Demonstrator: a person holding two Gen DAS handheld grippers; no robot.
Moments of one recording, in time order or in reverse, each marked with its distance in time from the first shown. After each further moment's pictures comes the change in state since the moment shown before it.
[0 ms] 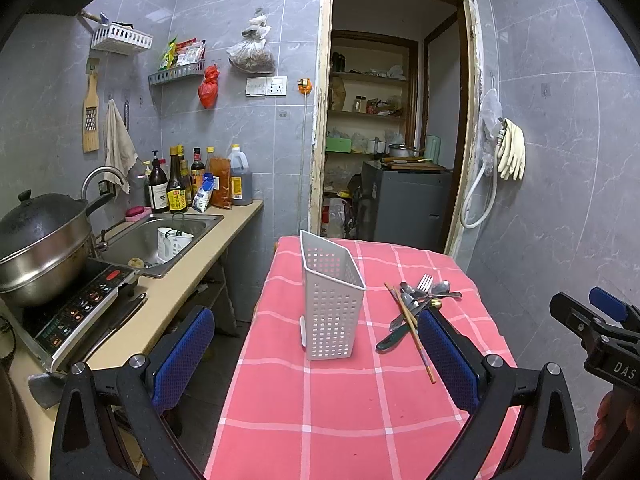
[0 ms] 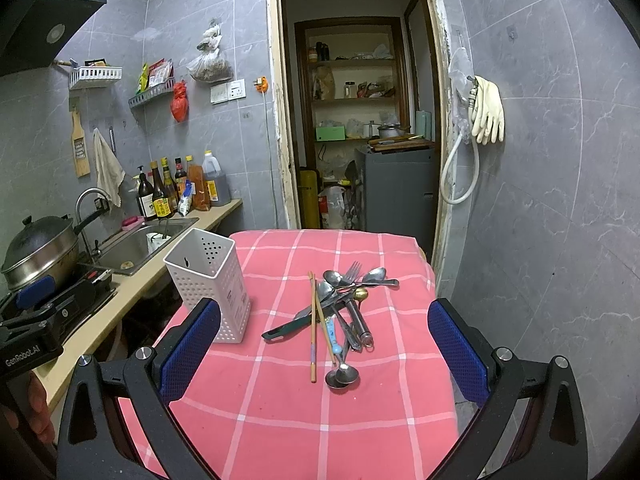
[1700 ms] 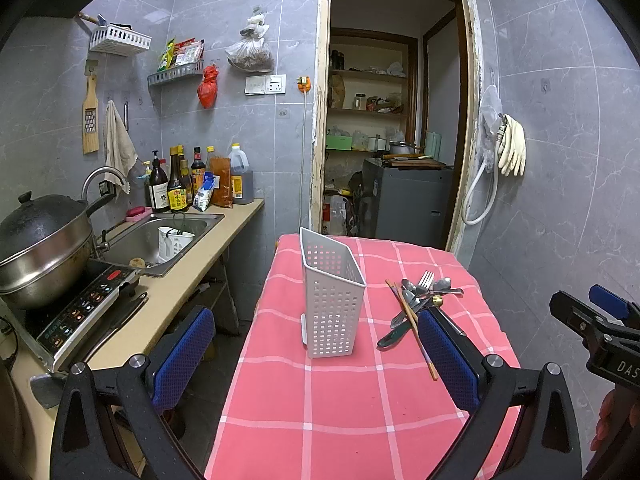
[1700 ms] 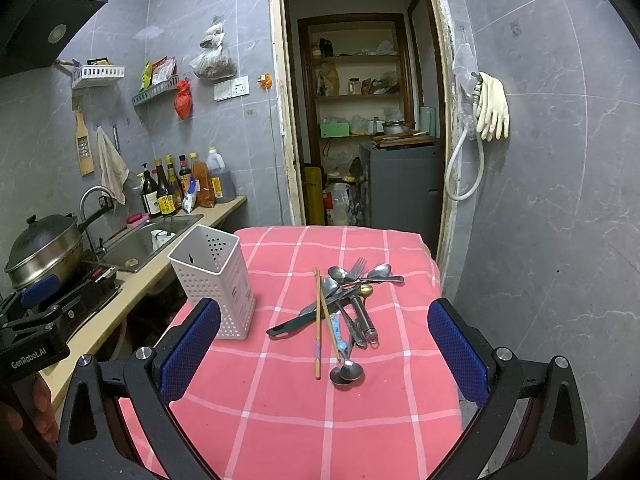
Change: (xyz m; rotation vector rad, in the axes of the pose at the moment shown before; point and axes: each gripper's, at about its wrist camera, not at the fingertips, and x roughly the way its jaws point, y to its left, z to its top) left arm 0.000 0.000 0.000 0.010 0.002 0.005; right arm 0.001 0.017 -0.013 0.002 0.011 0.009
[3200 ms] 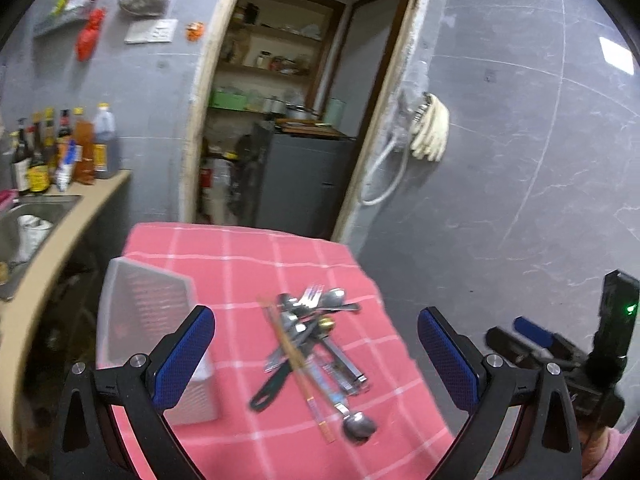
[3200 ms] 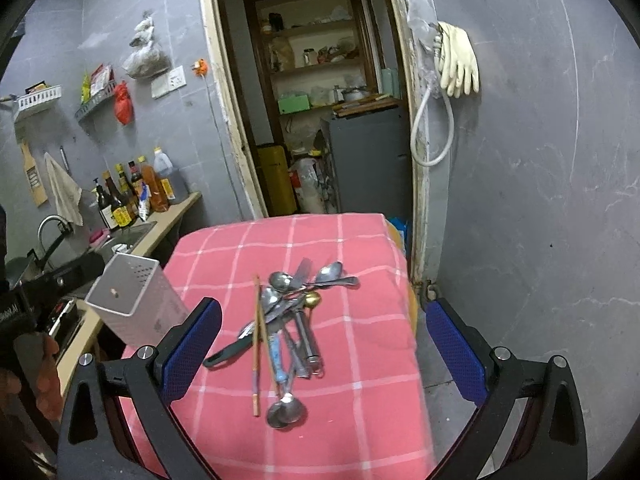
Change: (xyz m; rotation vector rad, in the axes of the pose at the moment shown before) left arm 0.140 -0.072 0.067 0.009 0.165 -0.458; right arm 0.104 -0.096 0.043 0.158 0.141 -0.063
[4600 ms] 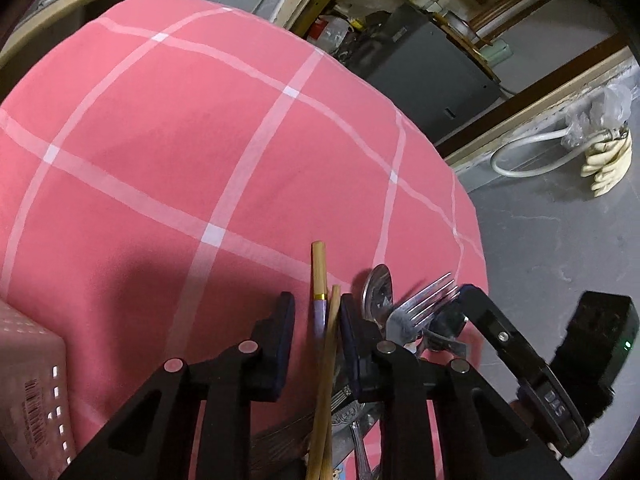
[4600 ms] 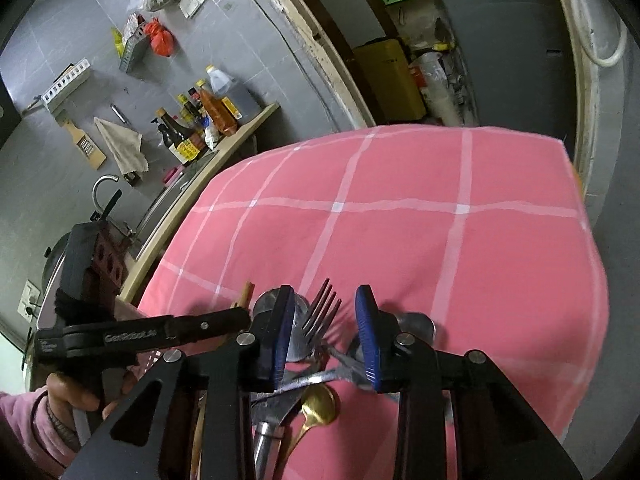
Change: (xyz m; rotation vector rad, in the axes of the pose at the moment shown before) left arm 0.271 0.096 -0.049 -0.604 0.421 0.156; right arm 0.352 0.009 0.007 -0.042 0.393 0.570
